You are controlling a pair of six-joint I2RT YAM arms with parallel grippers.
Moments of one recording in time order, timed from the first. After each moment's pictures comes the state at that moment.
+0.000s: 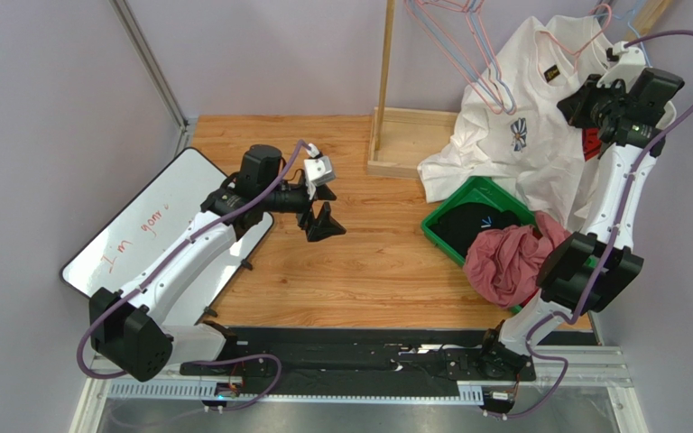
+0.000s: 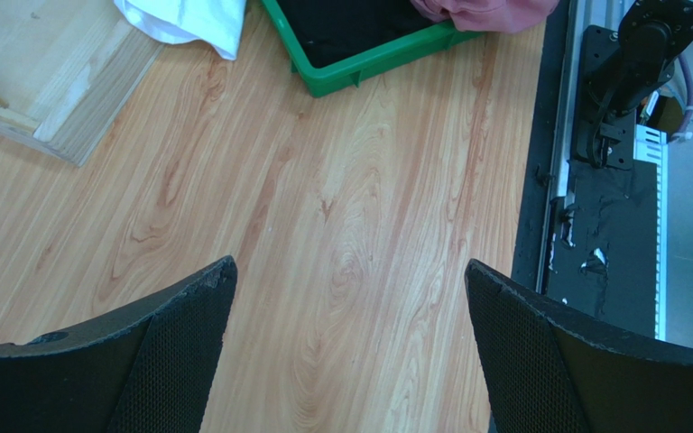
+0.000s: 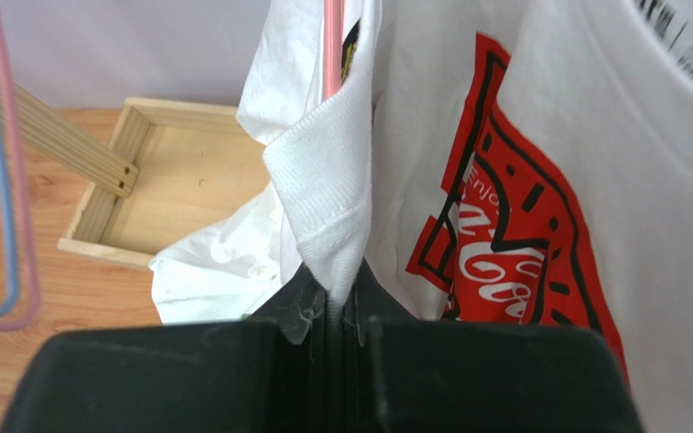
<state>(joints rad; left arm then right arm) -0.50 1.27 1.14 -0.42 0.78 0.31 -0.49 1.72 1.85 -0.50 -0.59 -0.10</state>
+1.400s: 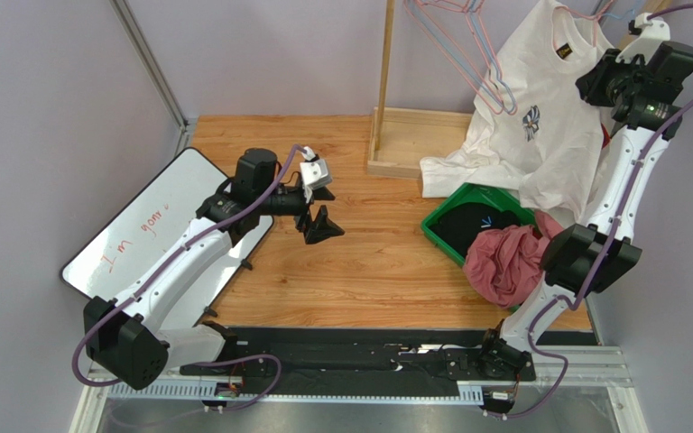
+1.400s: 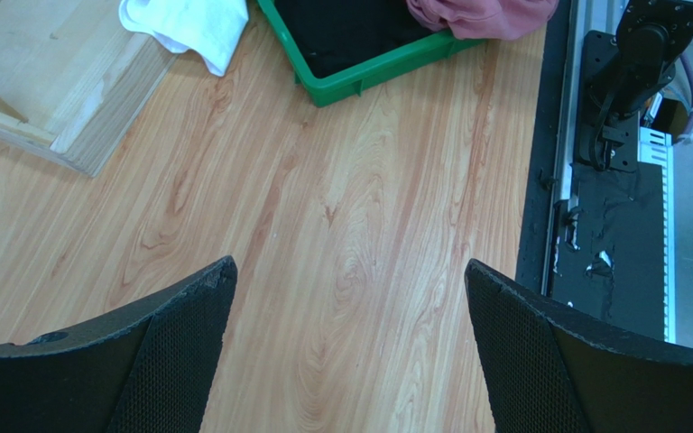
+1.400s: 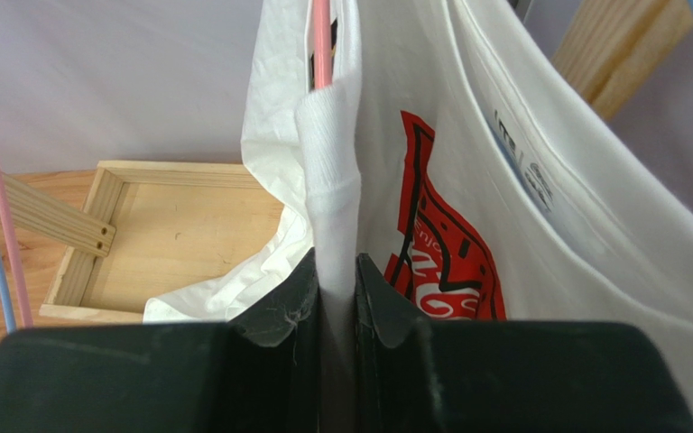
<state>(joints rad) -0.50 1.22 1.10 -0.38 0.78 0.32 -0.49 1.88 2.24 -0.66 -0.49 -0.05</state>
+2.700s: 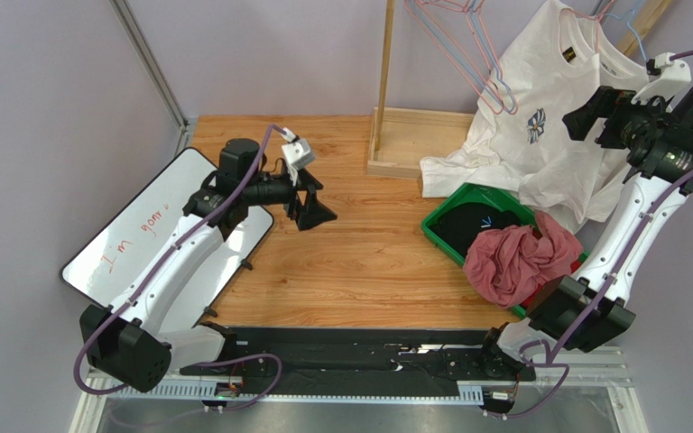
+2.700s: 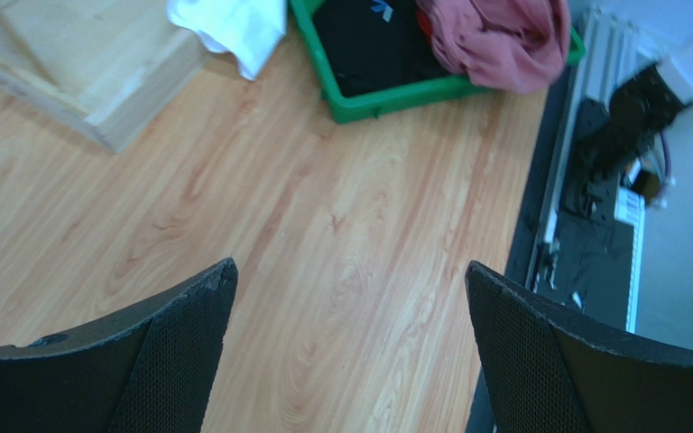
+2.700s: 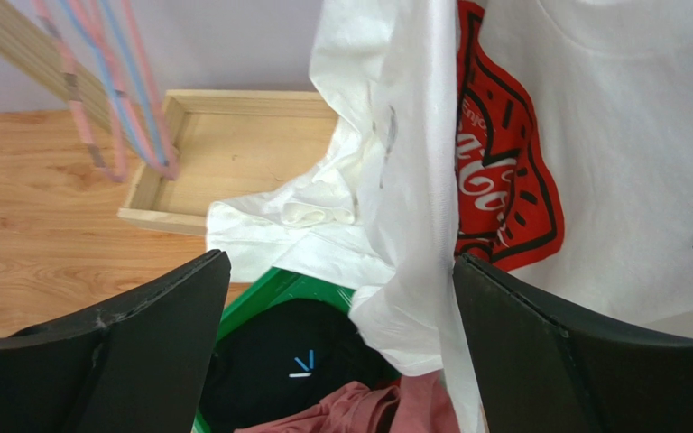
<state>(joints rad) -0.43 1.20 1.12 -0.38 0.80 0.20 -0.64 1.50 1.83 -0.72 -0.69 -0.11</state>
